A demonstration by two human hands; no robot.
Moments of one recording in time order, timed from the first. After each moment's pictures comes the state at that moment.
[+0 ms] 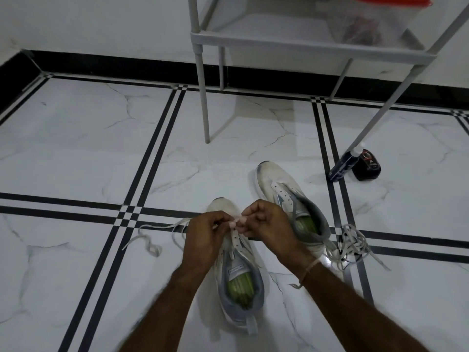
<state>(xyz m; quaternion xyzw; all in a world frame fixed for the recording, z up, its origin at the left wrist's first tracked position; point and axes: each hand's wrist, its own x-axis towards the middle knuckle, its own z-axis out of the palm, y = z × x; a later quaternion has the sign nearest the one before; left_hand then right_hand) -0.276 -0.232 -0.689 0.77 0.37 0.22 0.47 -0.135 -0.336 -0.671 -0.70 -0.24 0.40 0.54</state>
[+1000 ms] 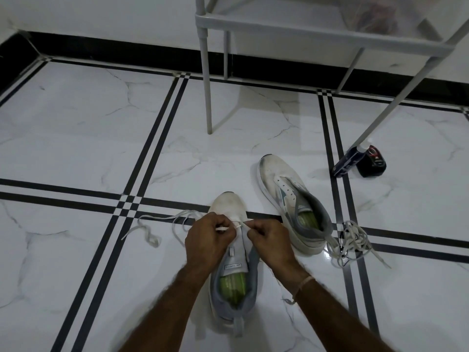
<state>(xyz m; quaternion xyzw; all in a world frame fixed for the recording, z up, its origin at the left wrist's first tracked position) -0.280 -0.247 -0.716 0.77 0.46 0.15 0.42 -0.155 -0.355 -0.712 -0.80 -0.28 0.30 0.44</state>
